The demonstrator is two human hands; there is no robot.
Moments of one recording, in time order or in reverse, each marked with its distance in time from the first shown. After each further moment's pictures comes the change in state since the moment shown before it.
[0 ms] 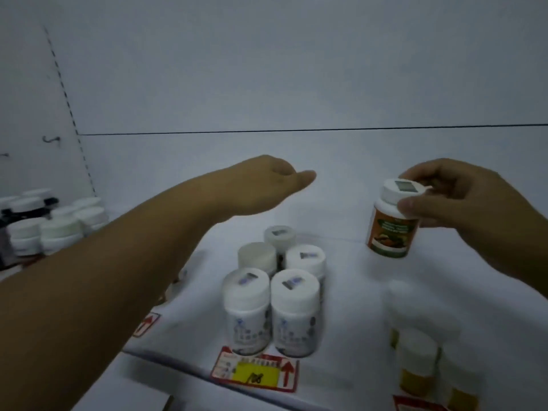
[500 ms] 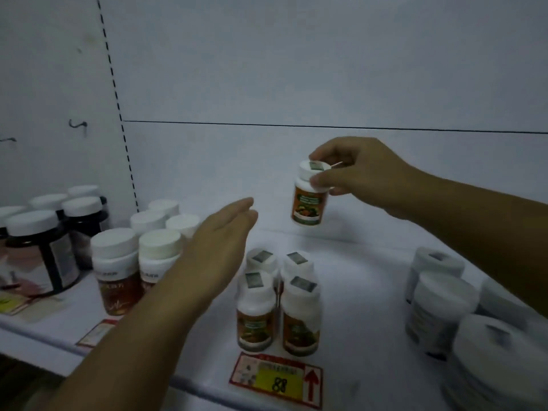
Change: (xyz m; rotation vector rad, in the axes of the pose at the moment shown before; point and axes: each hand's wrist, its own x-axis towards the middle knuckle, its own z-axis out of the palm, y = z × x) left_hand -0.061 -0.253 -0.049 -0.588 0.380 -0.148; right_hand 0.154 -0.038 0.280 -0.191 -0.151 0.031
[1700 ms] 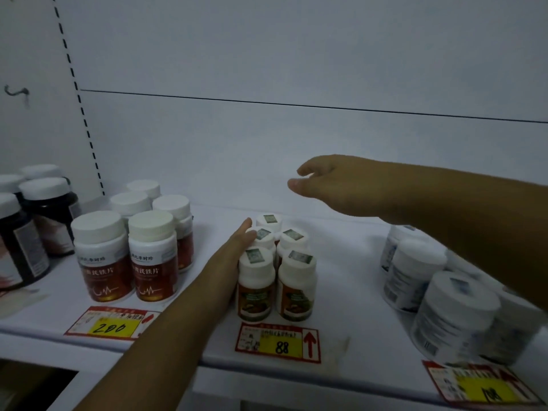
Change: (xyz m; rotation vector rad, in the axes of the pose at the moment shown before) left_hand -0.005 -0.071 0.025 -0.672 -0.406 -0.340; right_hand -0.041 -0.040 0.030 -0.448 -0.252 0.344
